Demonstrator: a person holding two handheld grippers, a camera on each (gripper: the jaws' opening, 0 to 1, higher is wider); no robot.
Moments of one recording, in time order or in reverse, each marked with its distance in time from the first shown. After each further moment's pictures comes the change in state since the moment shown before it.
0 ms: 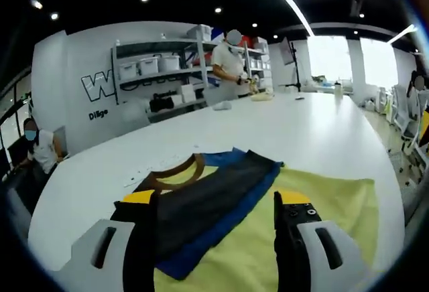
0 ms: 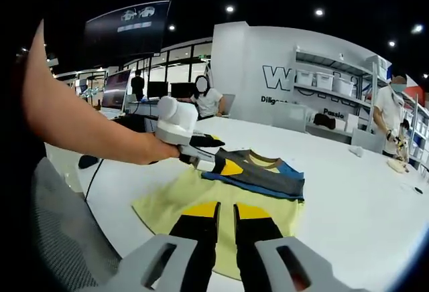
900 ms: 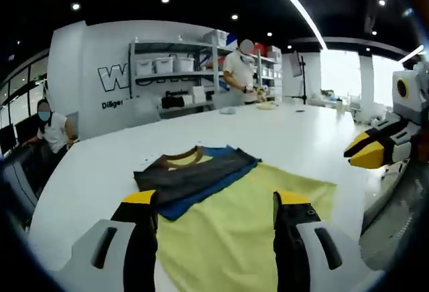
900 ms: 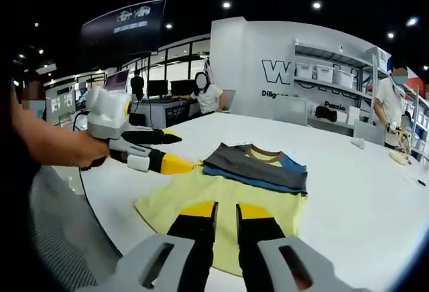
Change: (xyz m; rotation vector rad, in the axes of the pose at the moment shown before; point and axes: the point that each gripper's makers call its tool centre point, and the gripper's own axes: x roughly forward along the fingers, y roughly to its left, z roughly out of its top) left arm -0.117 -0.029 -0.005 -0.109 -0.010 0.047; right arm 0.002 -0.005 -0.007 0.041 0.037 0.006
